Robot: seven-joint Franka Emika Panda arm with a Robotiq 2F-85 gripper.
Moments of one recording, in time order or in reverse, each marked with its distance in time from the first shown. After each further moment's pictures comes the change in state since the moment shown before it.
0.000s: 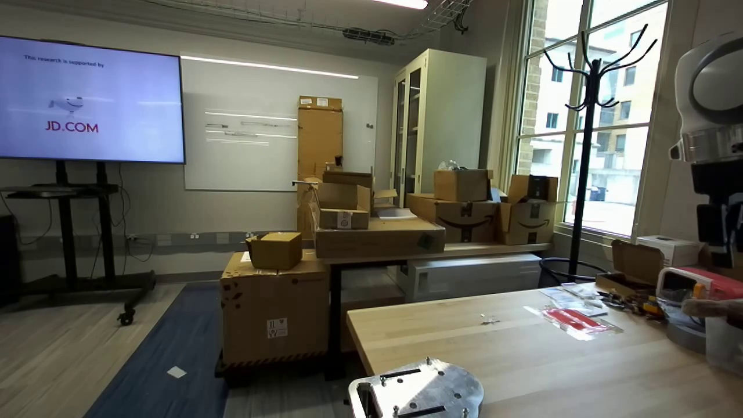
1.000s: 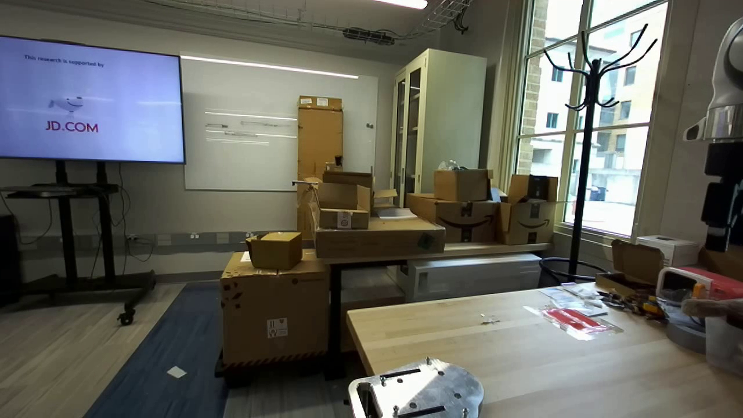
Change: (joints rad) arm 0.035 -0.112 -0.073 -0.026 0.146 0.021 -0.134
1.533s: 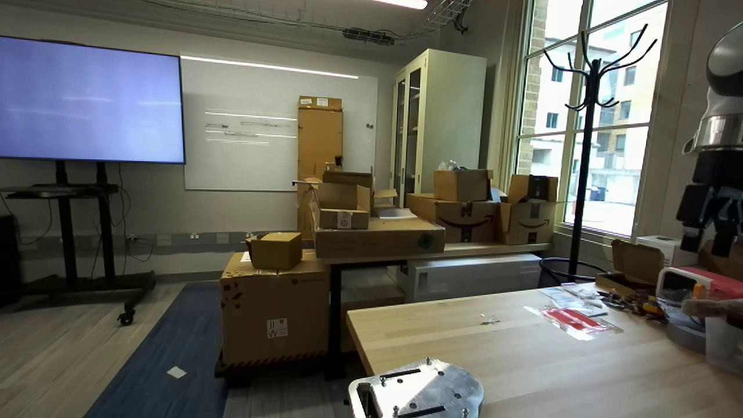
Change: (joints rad) arm -0.016 0.098 -0.028 0.046 0.189 -0.008 0.026
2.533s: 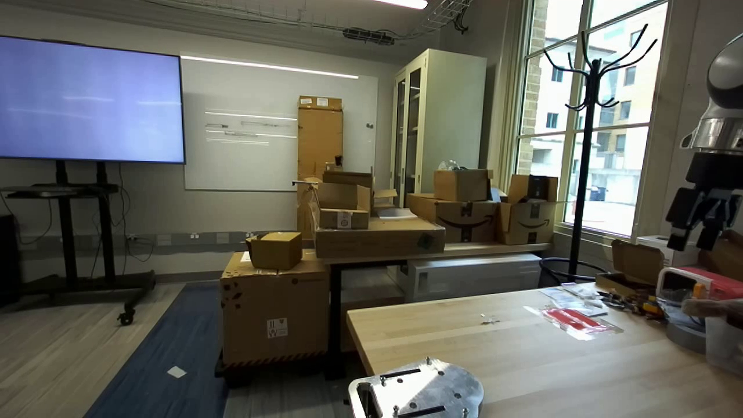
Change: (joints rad) arm -0.022 -0.004 0.018 -0.043 -0.042 0.186 -0.017
